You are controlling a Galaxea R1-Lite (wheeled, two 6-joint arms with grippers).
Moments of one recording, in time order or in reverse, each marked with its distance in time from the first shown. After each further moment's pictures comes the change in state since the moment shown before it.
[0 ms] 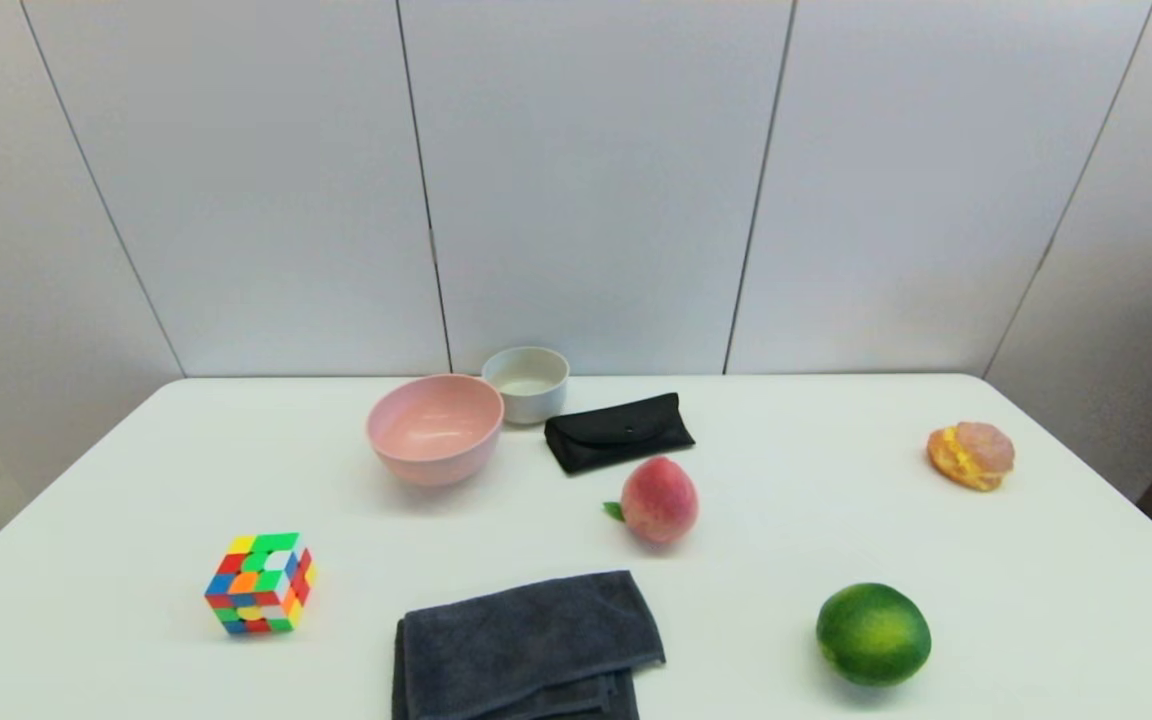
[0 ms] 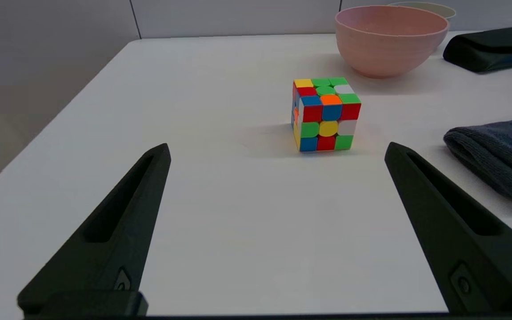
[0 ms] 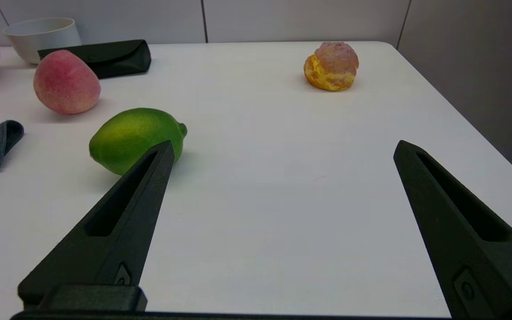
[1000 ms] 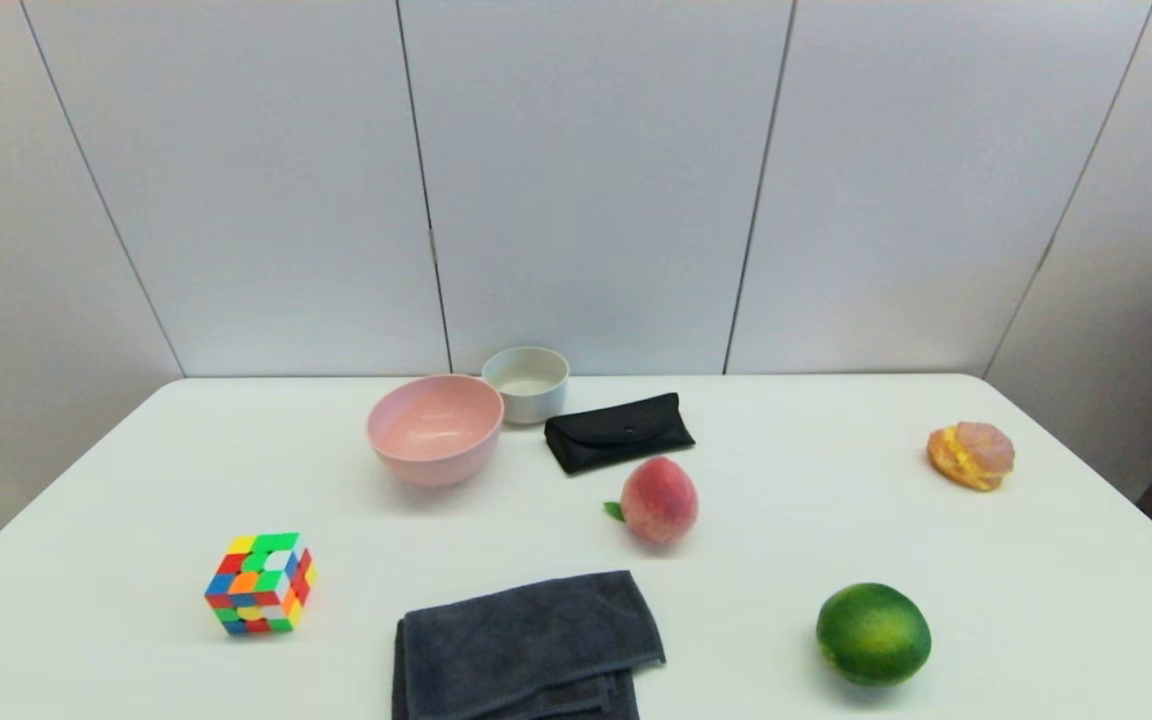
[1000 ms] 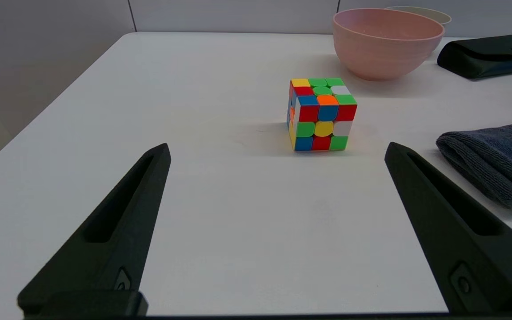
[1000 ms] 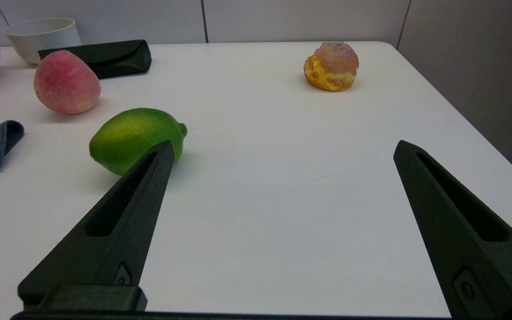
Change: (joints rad) left arm 0.000 0.000 -0.003 0.008 -0.002 -0.050; right arm 0.000 0.000 0.000 -0.001 0.000 0.001
